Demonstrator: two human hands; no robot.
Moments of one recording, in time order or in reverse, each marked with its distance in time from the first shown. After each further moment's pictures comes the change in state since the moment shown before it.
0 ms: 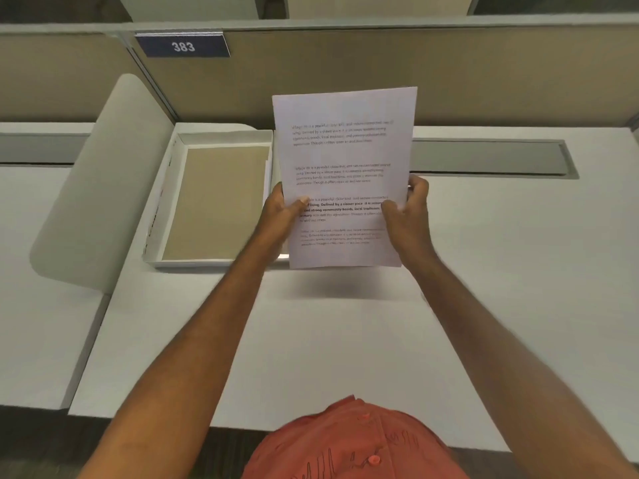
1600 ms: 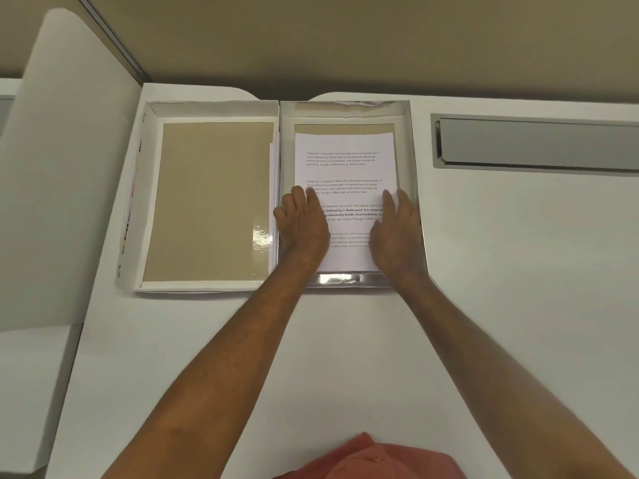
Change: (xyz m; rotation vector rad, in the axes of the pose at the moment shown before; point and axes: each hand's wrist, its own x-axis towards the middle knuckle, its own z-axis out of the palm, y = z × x) left_hand 0.115 -0.097 -0.020 1.369 0.180 0.002; right_hand 0.067 0.080 0.136 -1.010 -0.140 -0.085
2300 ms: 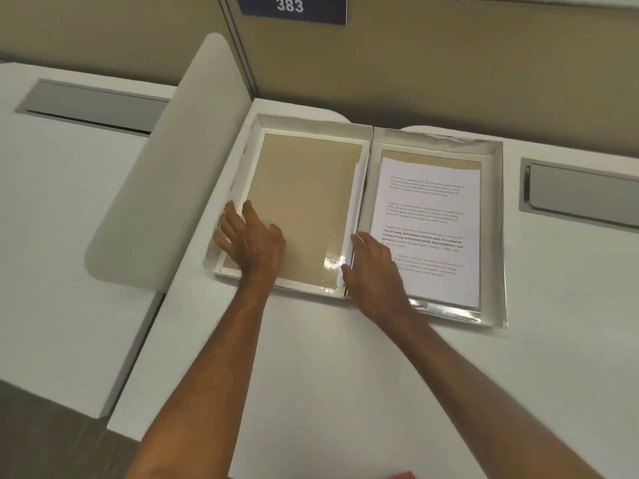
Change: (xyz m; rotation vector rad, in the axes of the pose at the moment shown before) left_hand -0.020 -0.179 -0.021 -0.179 0.243 -0.553; right_hand -0.060 -0.112 0.025 0.111 -0.295 -0.338
